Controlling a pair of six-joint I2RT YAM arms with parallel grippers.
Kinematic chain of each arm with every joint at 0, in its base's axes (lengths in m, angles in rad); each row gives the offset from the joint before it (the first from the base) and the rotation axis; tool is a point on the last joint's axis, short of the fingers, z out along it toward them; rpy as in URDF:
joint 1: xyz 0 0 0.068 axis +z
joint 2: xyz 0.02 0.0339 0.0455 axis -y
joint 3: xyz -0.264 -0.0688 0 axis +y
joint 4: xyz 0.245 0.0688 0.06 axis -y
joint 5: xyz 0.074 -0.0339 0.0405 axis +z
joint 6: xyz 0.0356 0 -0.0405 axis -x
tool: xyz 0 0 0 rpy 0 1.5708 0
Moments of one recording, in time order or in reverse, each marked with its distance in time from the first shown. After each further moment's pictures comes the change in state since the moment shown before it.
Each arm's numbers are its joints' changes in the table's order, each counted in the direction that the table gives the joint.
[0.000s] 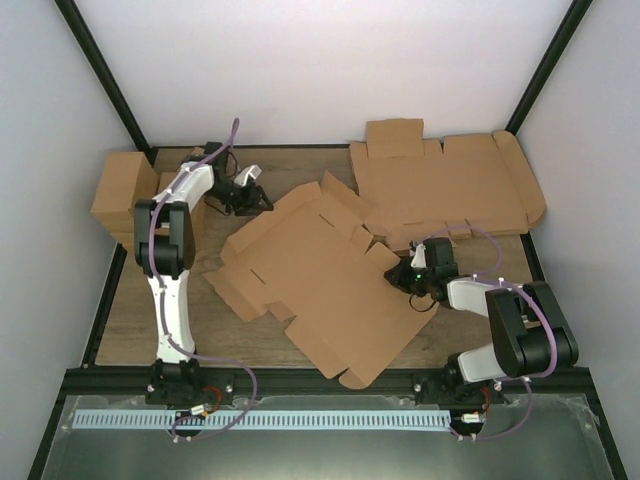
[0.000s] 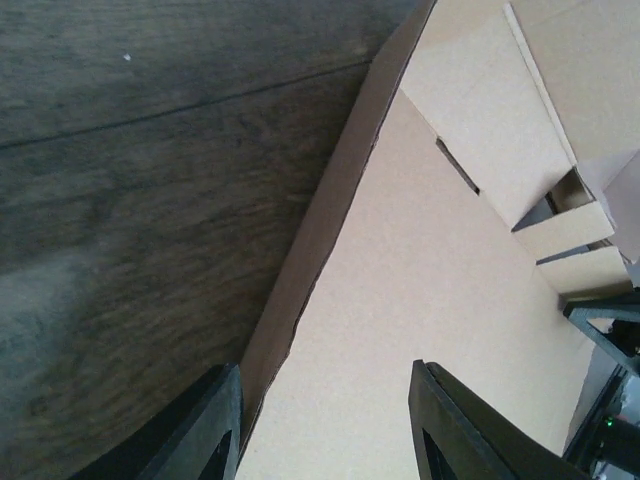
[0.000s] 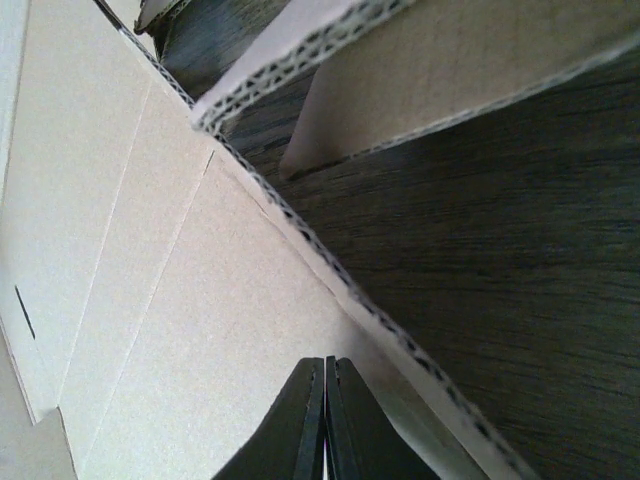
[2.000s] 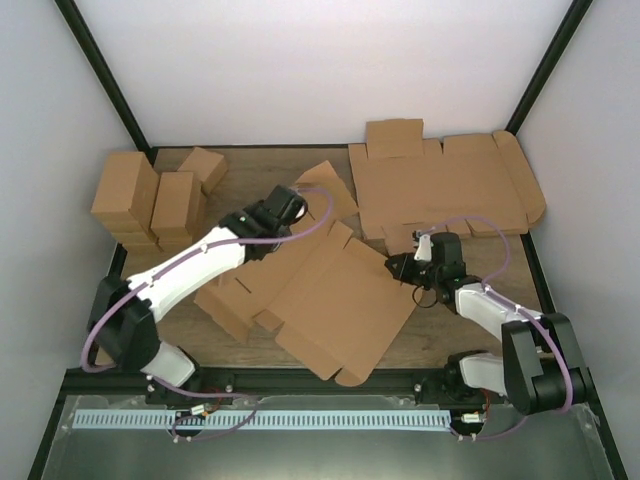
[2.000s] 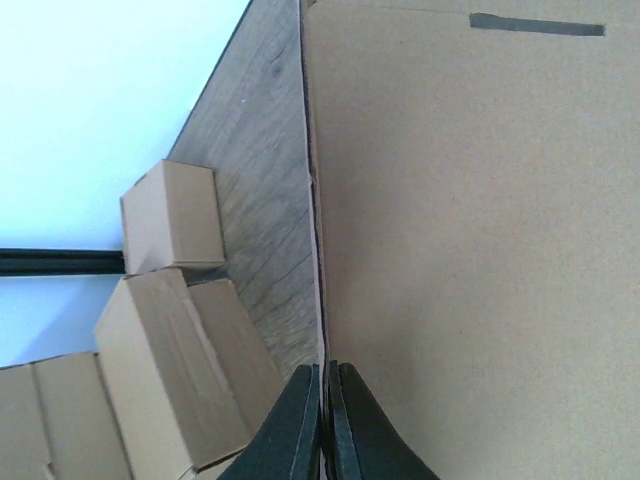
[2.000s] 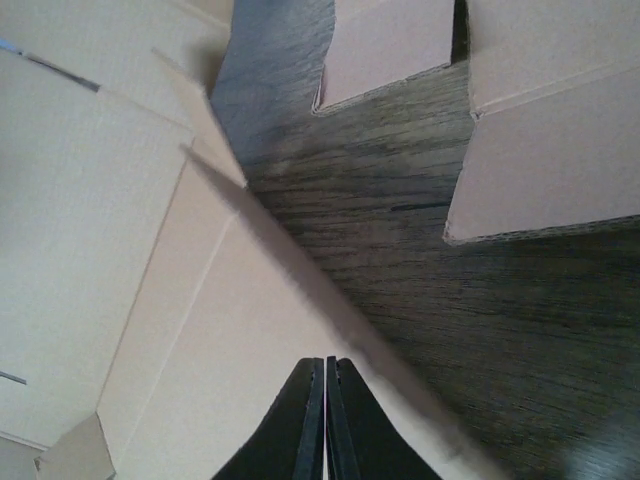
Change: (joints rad) left arm -0.641 0.689 0.550 0.275 1.347 -0.285; right arm 0.000 0.192 -0.006 -0.041 0.013 0.060
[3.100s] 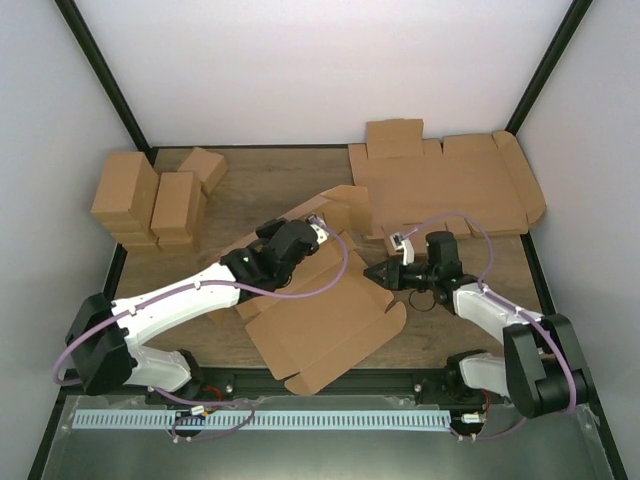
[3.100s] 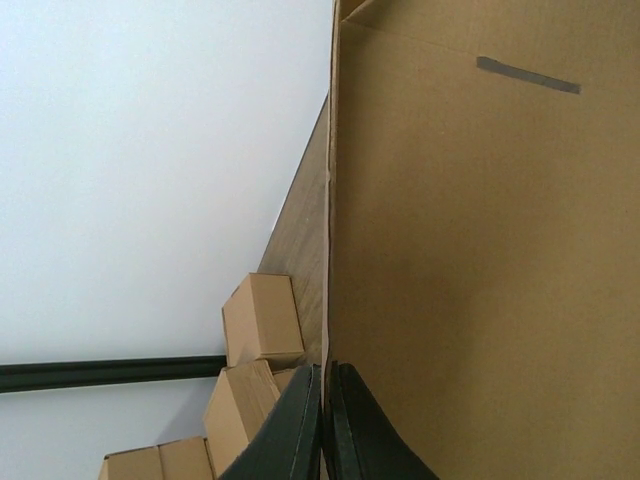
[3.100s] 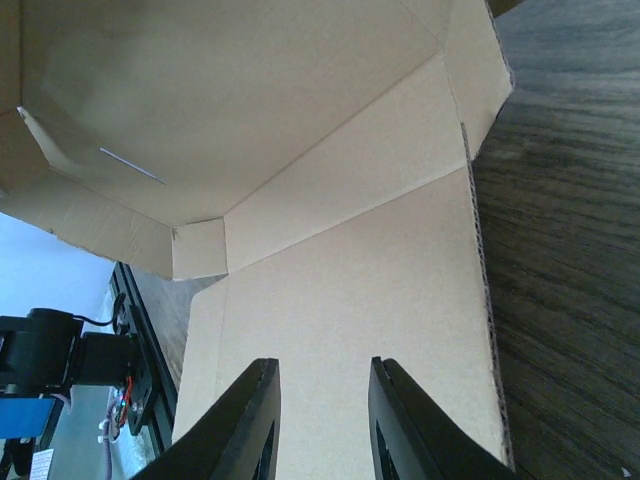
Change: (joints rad) left arm -0.233 0.200 0.251 0.330 0.192 -0.284; right arm 0.050 0.019 -0.014 0.002 0.359 0.161
